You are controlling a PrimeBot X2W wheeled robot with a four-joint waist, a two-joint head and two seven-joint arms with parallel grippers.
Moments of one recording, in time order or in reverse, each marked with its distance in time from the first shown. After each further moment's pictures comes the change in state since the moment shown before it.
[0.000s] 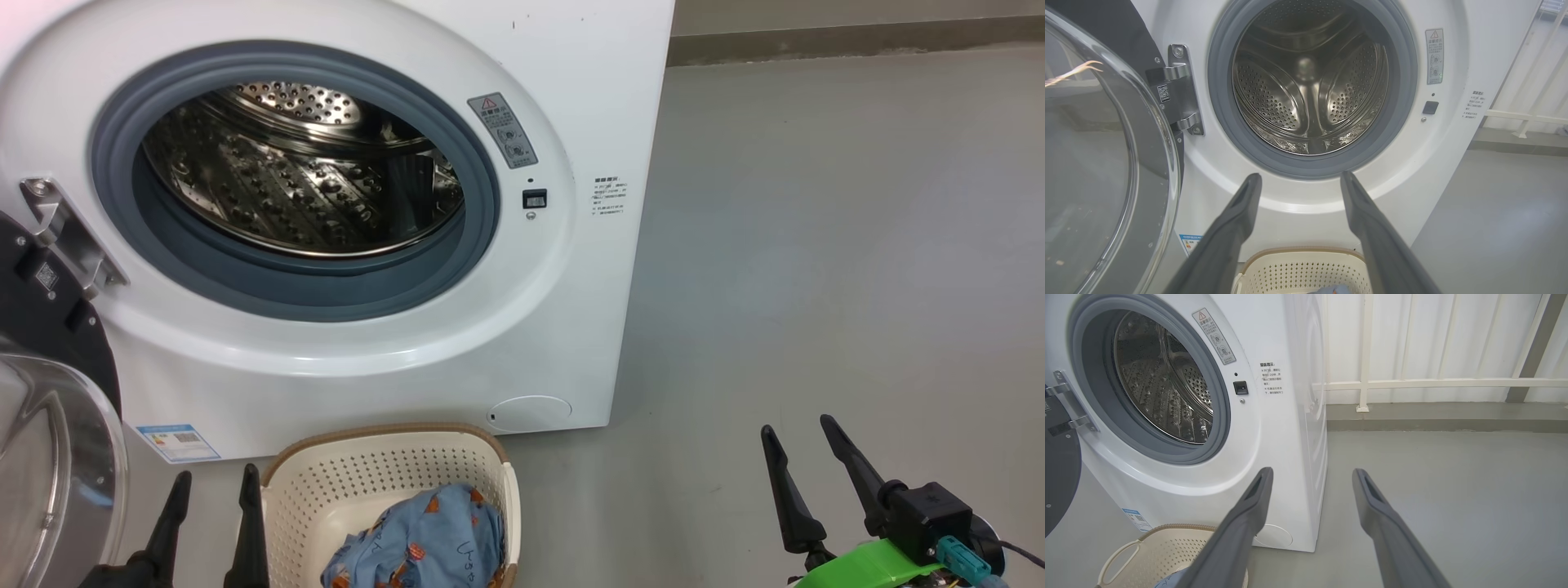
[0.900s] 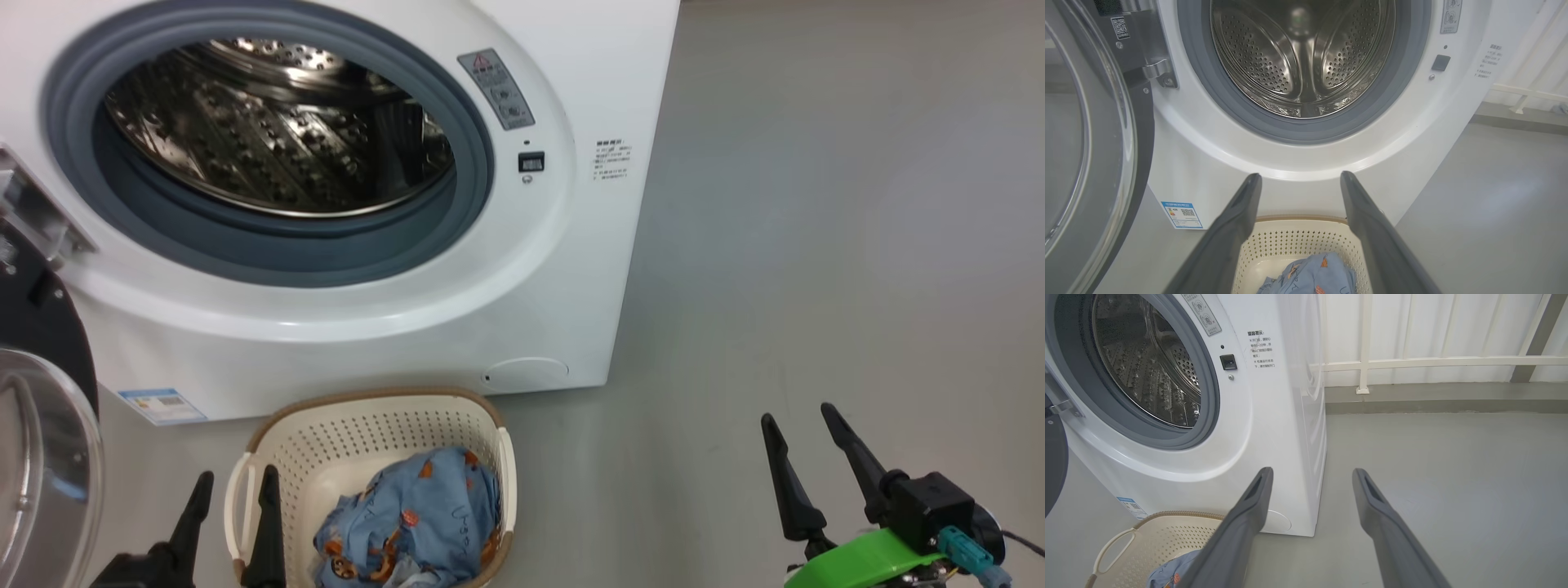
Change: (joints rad) left arm -0.020 0.020 -0.058 0.055 -0.050 0.000 0.000; right arm -0.010 0.000 0.000 -0.006 0.000 0.000 0.000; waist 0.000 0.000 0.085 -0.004
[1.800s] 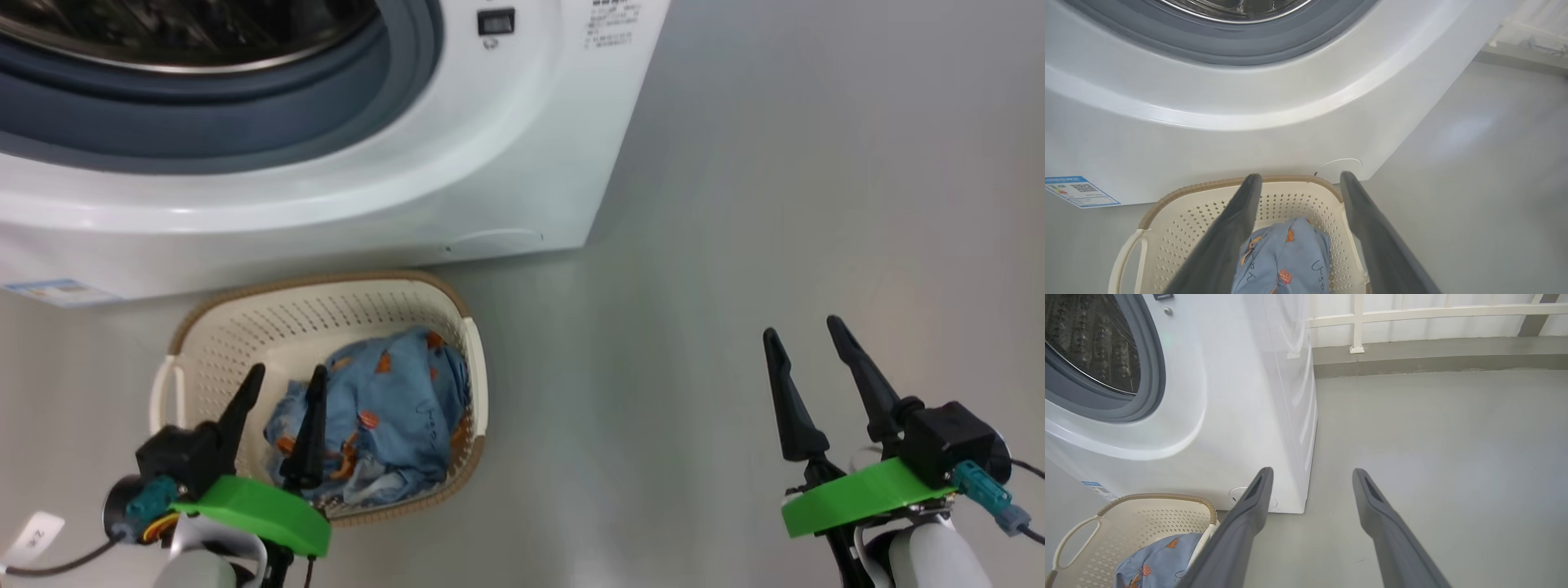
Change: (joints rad) left arm -0.294 0.080 -0.200 0.184 -0.105 0.000 0.000; right arm -0.130 -0.001 0.000 -0.044 0.008 0.000 0.000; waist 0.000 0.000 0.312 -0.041
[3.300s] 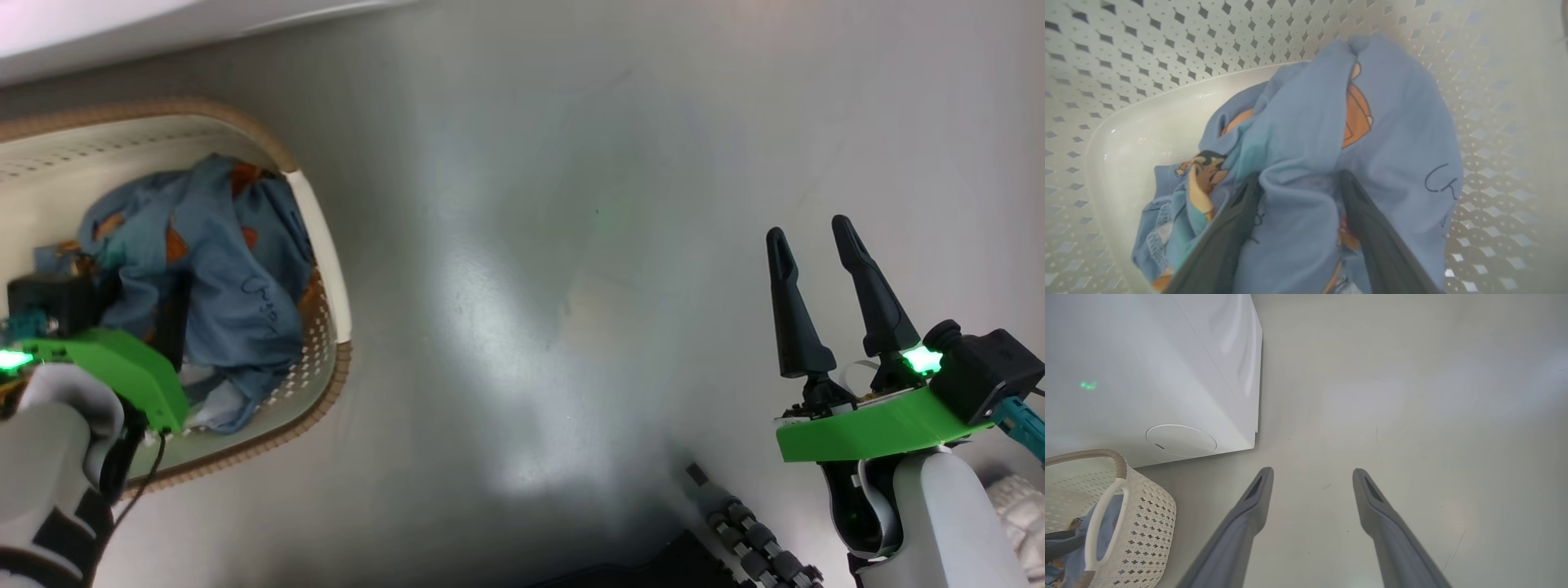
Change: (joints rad) left arm -0.529 0.253 -0.382 0.601 -0.267 -0.001 0.000; right arm -0.131 0.000 0.041 -0.083 0.153 0.000 0.000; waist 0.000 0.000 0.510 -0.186
